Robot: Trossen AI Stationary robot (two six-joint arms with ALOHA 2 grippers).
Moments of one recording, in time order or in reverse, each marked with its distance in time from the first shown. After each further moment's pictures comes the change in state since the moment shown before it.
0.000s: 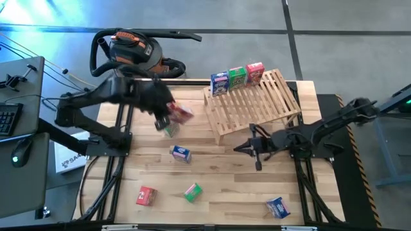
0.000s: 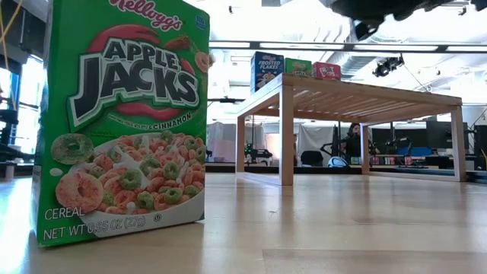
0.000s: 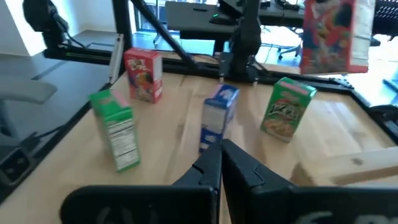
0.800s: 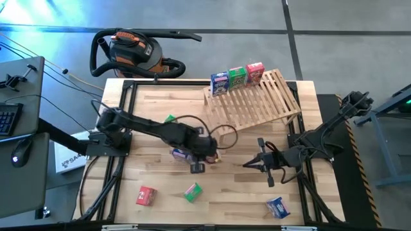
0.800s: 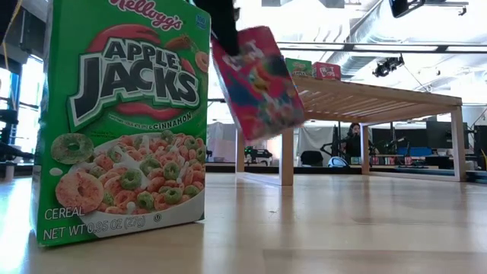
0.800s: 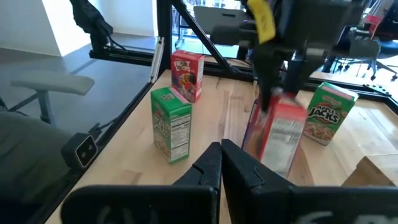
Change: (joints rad) left arm -0.345 0.575 0.194 0.224 0.009 -0.002; right arm 0.296 -0.019 0.000 -0.031 0.210 0.066
